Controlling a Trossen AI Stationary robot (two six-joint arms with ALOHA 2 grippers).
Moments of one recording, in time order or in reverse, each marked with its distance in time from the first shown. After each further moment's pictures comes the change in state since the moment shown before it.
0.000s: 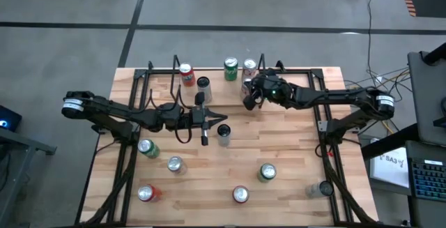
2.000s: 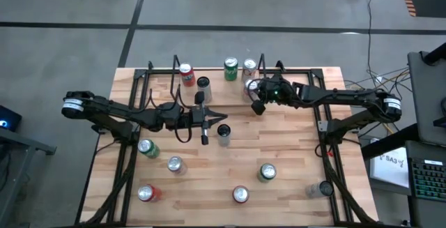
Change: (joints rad) left arm 0.006 0.000 0.000 0.009 0.000 0.015; right arm -0.015 -0.091 0.000 -0.342 -0.062 0.090
